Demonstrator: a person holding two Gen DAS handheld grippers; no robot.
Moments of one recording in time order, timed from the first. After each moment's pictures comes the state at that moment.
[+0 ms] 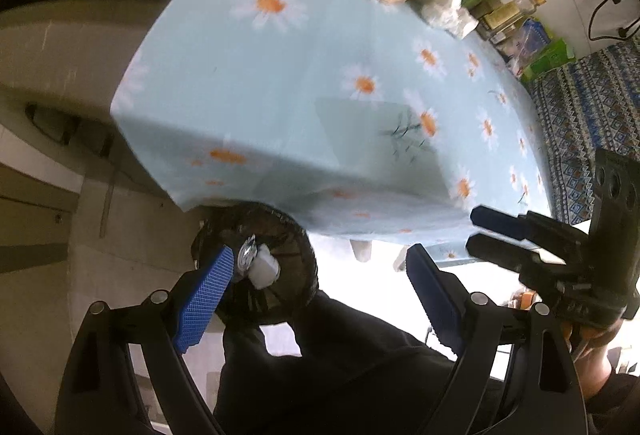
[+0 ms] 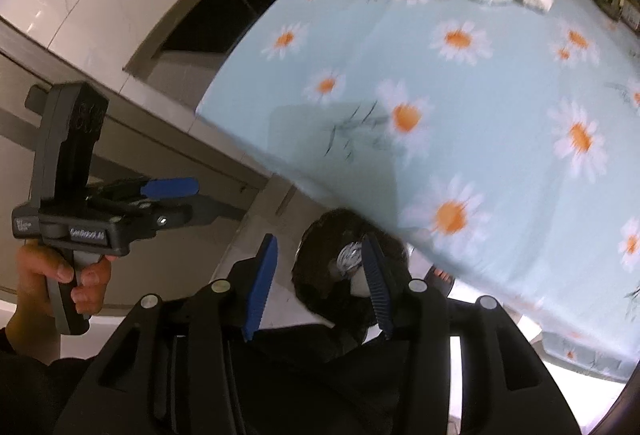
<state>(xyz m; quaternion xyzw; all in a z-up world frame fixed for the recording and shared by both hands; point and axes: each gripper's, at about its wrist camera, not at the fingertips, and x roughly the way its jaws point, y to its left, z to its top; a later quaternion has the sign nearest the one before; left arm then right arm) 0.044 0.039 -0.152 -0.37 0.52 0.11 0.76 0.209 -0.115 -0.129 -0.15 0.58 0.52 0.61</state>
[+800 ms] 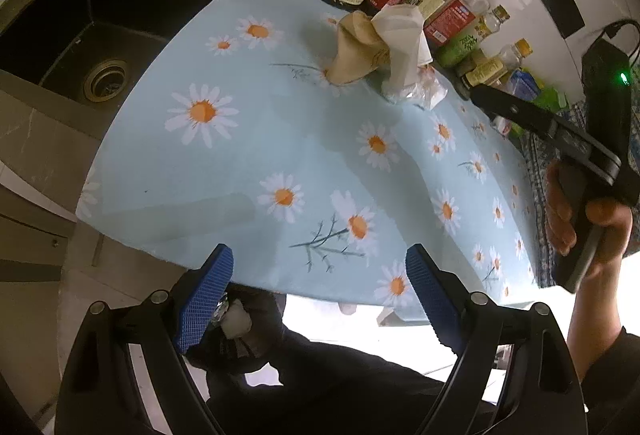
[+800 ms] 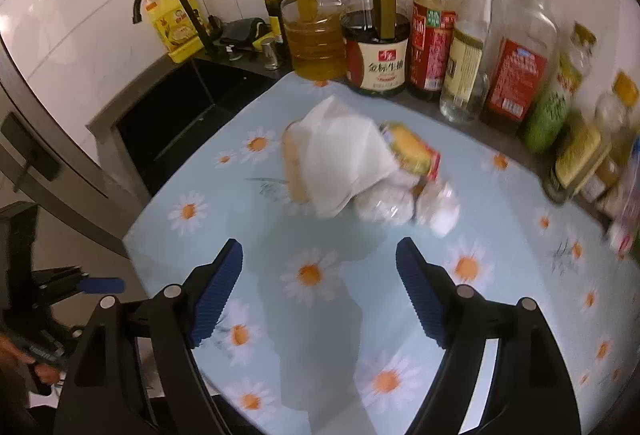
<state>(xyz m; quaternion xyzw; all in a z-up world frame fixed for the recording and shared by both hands) 0.111 0.034 -0.100 -0.37 0.46 0.16 0.79 0.376 -0.046 -0.064 -0.21 0.44 0.54 0.68</state>
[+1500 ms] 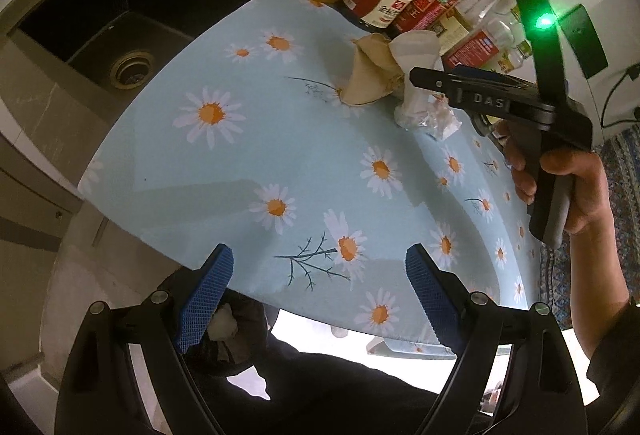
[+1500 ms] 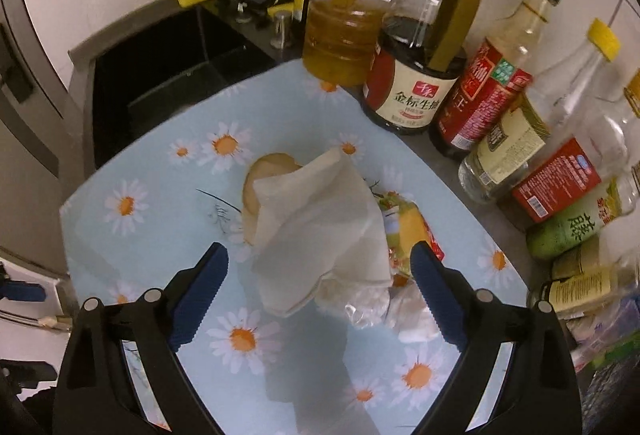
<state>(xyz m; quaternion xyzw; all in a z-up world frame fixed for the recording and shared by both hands) 0.119 0.023 -0.096 -0.40 0.43 0.23 0.78 0.395 0.041 -0.104 -0.36 0.39 0.55 0.65</state>
